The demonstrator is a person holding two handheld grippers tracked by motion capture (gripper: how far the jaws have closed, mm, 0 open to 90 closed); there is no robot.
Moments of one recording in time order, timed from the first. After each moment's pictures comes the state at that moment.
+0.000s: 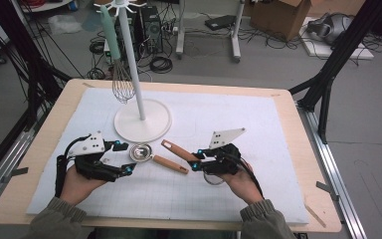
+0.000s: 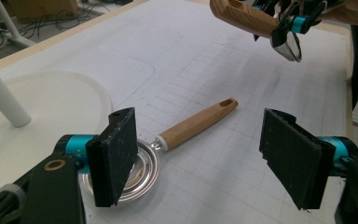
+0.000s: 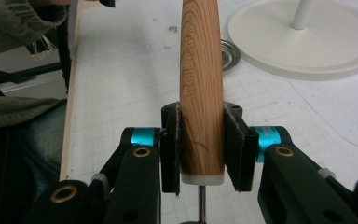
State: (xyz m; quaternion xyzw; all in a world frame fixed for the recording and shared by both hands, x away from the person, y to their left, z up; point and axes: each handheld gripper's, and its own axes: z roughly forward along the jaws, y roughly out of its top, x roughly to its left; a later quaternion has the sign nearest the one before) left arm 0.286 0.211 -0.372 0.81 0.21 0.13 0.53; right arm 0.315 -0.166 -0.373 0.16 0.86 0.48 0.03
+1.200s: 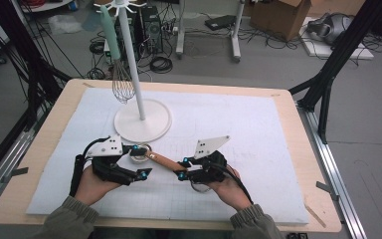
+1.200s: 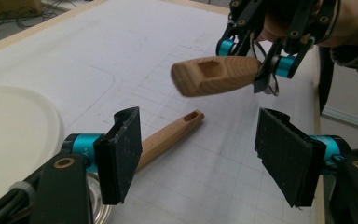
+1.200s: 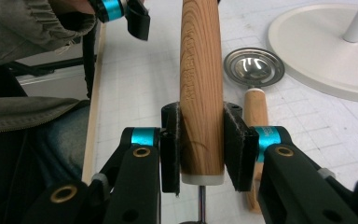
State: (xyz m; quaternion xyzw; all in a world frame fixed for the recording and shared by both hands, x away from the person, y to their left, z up) left arm 0.286 0.170 -0.372 0.83 0.18 0.08 0.53; right arm 0.299 -0.132 -0.381 0.12 0.87 0.48 0.01
